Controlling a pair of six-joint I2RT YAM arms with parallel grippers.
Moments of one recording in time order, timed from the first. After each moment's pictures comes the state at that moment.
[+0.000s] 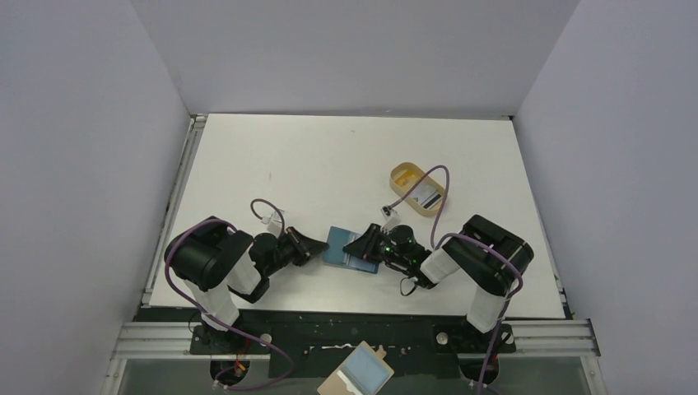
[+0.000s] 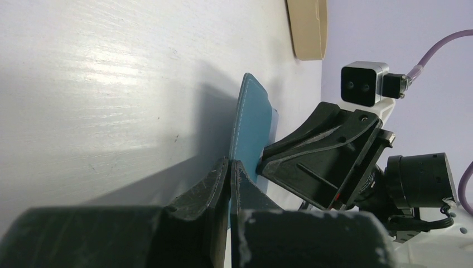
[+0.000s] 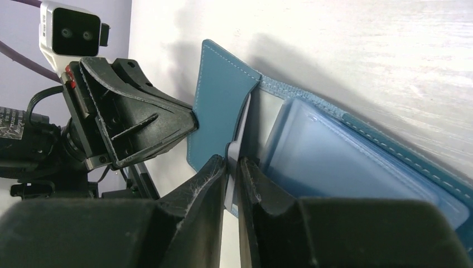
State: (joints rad) left arm -0.52 1.77 0.12 1.33 0.27 -1.19; right arm 0.77 1.76 0.38 1.00 -0.21 1.01
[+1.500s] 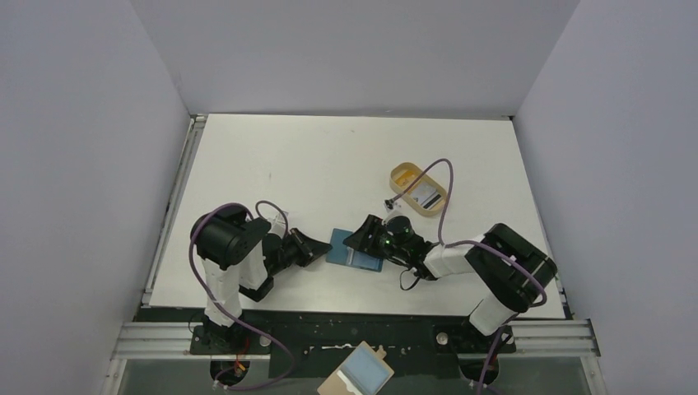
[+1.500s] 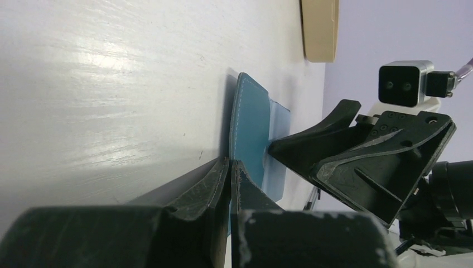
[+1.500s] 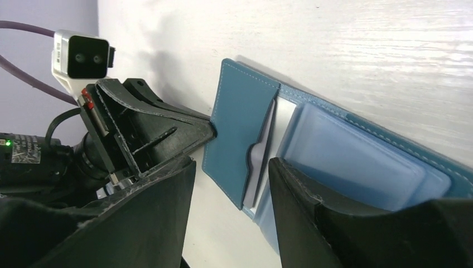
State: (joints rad) left arm -0.52 1.98 0.16 1.47 0.28 -1.22; right arm 0.75 1.65 0.45 0.72 -0.14 1.01
